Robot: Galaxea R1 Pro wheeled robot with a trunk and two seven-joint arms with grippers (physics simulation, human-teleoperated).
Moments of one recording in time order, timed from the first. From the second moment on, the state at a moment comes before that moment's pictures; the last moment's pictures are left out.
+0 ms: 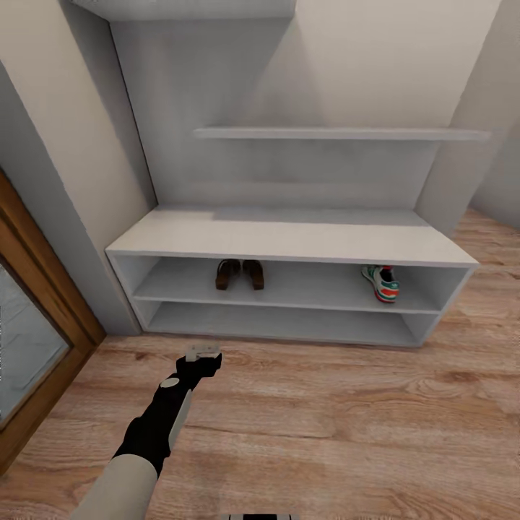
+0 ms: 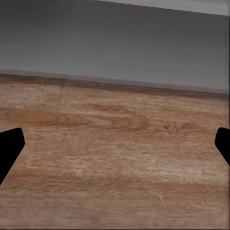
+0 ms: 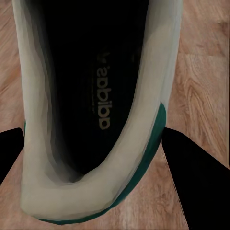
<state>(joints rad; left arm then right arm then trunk) -0.61 -0.15 0.10 -0.82 -0.10 0.21 -0.03 -0.60 -0.51 -1.43 -1.28 0.30 0.74 -0.05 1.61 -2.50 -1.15</state>
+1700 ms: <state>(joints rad) -0.59 0.10 0.16 -0.81 -0.10 -0.14 -1.38 -0.60 -0.48 -1.43 -1.27 0.34 0.73 -0.05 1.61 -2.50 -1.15</state>
